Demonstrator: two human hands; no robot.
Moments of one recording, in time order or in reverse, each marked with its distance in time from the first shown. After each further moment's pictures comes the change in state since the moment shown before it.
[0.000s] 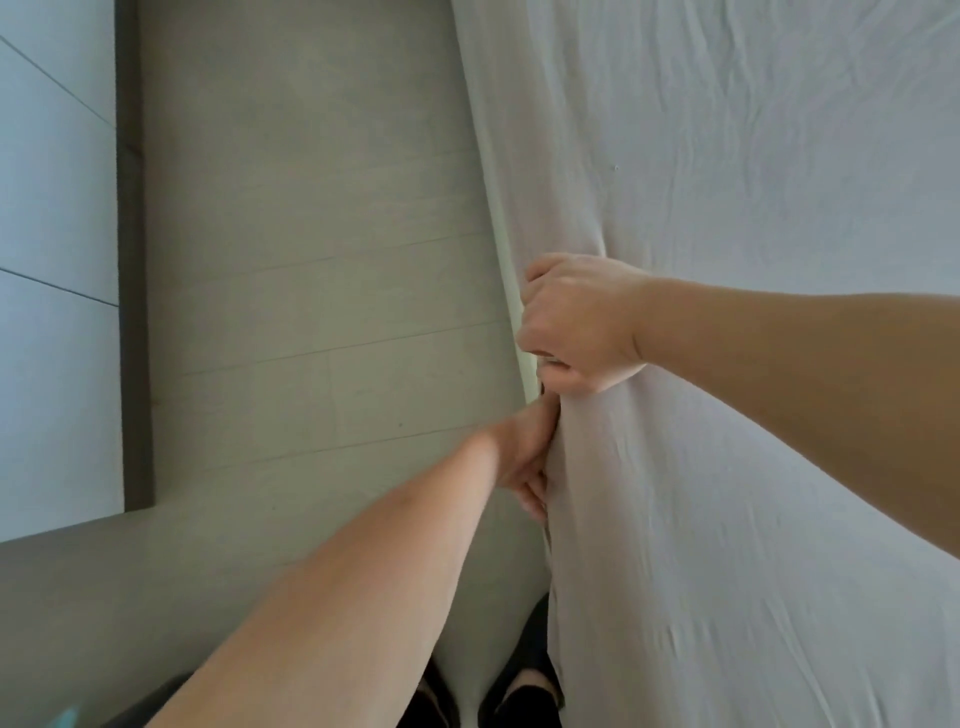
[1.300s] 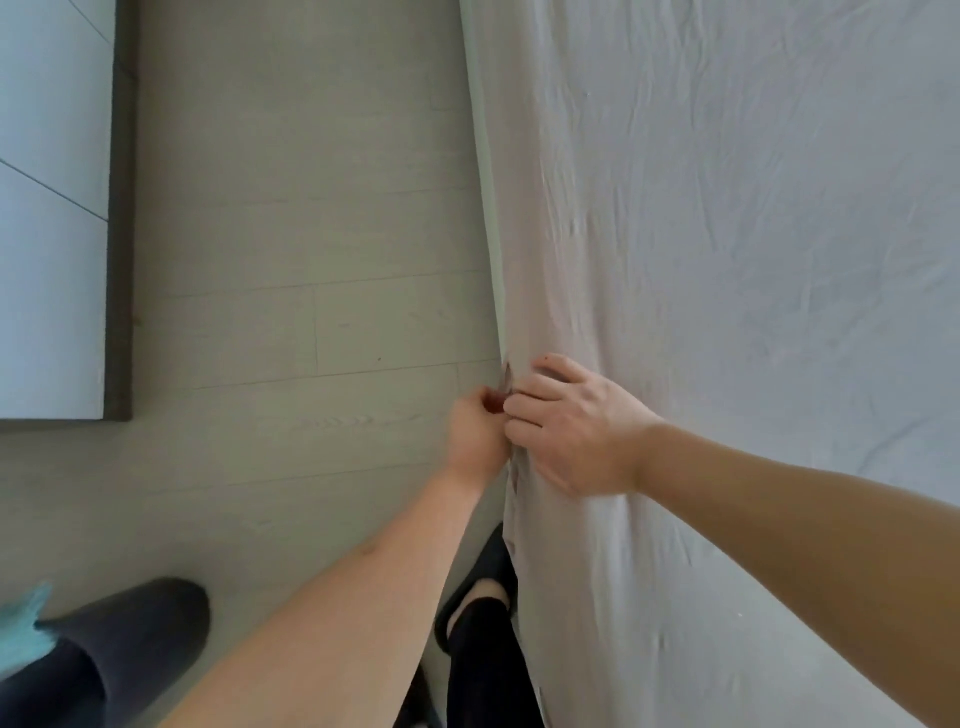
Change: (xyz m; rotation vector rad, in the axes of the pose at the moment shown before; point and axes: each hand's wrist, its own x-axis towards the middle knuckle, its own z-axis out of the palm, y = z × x) left_hand -0.001 -0.130 0.069 -0.314 0.644 0.694; right_hand -0.097 -0.201 0.023 0.203 0.111 0.158
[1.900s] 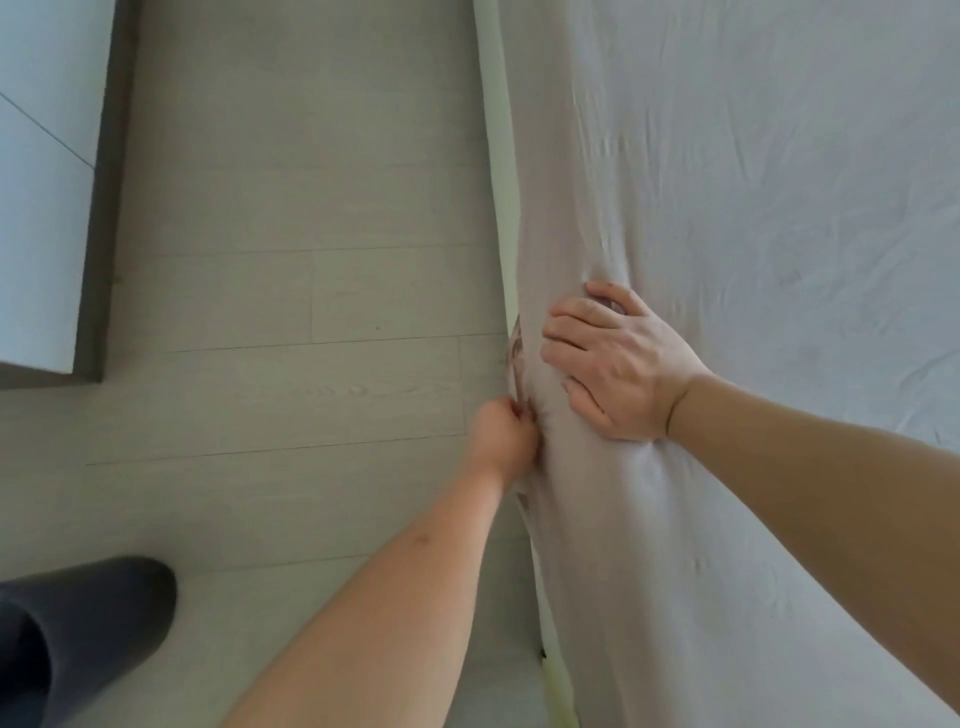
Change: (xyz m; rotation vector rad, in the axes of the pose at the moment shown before) left_hand -0.025 -0.084 0.011 0.378 0.002 -0.017; right_hand -0.015 -0.021 0.029 -0.177 0.096 0.179
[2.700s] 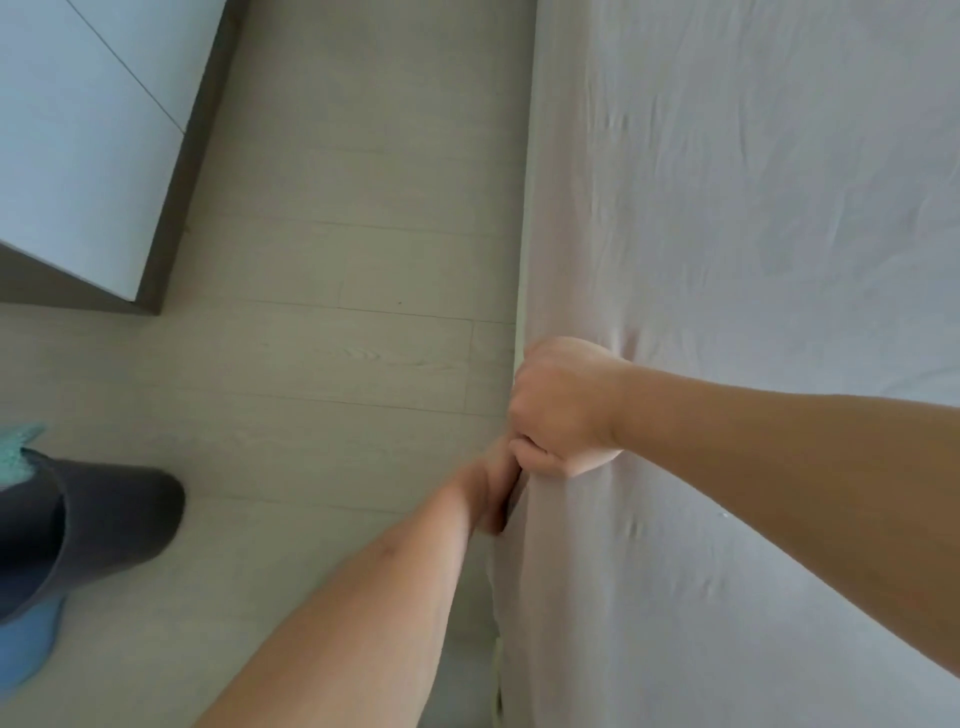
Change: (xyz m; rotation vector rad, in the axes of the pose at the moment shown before) left_hand -0.095 0.011 0.029 -0.630 -0.418 -0.419; right_hand -0.017 -0.037 -0.025 -0.038 -0.332 -0.526
